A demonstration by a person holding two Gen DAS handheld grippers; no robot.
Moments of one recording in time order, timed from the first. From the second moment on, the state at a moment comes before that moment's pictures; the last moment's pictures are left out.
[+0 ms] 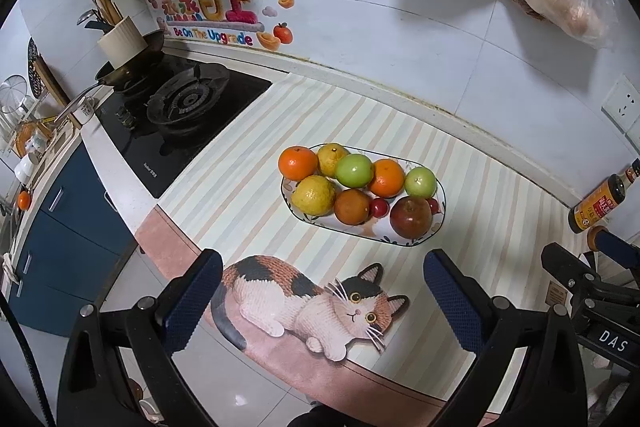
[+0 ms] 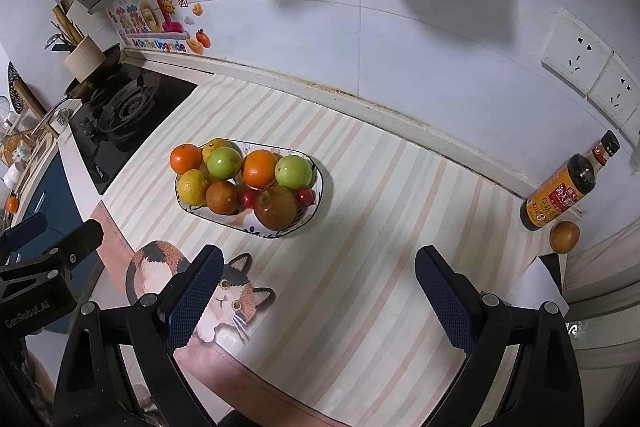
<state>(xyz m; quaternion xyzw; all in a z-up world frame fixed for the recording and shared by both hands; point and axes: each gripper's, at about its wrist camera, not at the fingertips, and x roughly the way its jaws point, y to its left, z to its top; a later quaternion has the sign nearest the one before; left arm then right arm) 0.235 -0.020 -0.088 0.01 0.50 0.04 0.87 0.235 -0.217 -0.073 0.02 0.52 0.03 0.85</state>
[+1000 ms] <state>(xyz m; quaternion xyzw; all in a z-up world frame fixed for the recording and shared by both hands) 0.222 -0.022 -0.087 0.01 0.50 0.03 0.86 0.227 -0.217 -0.066 0.02 0.52 0.04 0.85</state>
